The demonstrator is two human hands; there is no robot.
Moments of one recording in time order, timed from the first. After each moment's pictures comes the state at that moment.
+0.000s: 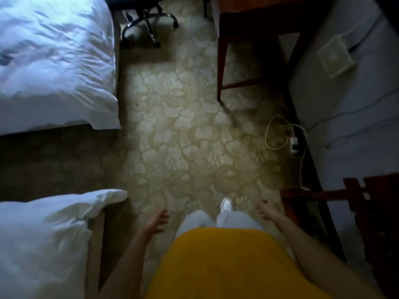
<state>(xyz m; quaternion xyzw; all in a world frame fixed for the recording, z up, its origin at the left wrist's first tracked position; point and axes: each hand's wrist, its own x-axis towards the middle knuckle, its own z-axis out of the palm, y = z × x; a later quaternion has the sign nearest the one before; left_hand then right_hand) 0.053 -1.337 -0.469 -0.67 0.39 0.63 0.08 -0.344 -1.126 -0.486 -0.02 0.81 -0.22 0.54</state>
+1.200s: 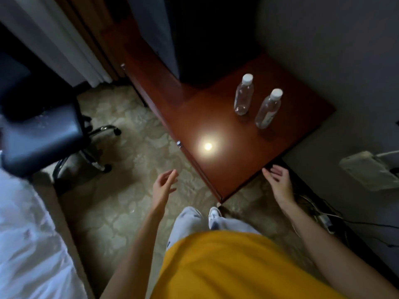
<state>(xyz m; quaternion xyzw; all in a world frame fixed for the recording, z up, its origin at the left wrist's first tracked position) -0.668 -2.213 -0.371 -0.43 0.62 0.65 -0.03 -0.848 -1.872 -0.400 0.11 0.80 -0.55 0.22</state>
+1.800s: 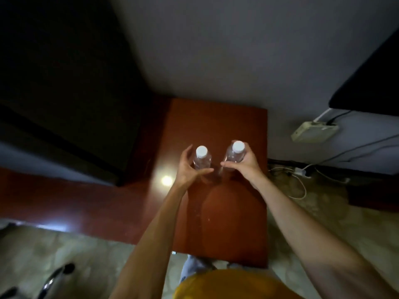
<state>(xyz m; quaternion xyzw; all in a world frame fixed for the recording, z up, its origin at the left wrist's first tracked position) -1.093 -2.226 -0.370 0.00 0.75 0.61 0.26 -1.040 -1.995 -0.374 0.25 0.76 -0.61 0.01</state>
